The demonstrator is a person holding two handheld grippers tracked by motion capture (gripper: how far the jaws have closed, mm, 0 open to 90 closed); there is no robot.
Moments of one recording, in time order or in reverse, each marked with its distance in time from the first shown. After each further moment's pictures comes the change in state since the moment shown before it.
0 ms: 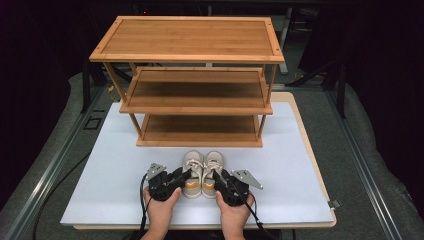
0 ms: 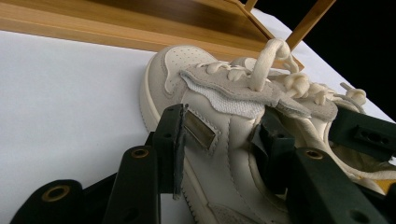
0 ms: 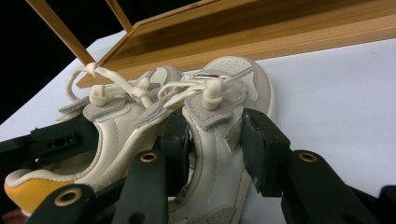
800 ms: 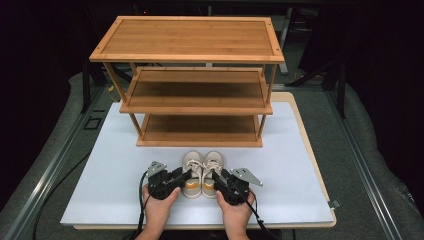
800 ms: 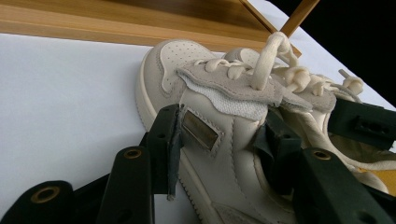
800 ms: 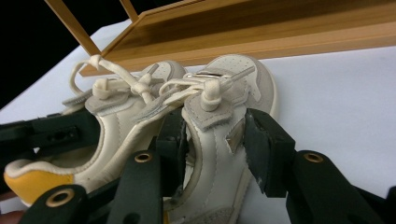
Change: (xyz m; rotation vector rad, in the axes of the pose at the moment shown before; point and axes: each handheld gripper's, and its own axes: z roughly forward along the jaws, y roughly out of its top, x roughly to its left) left arm 0.003 0.005 0.001 0.049 -0.022 0.039; right arm -0.002 0.005 0.001 0.041 0.020 -0.040
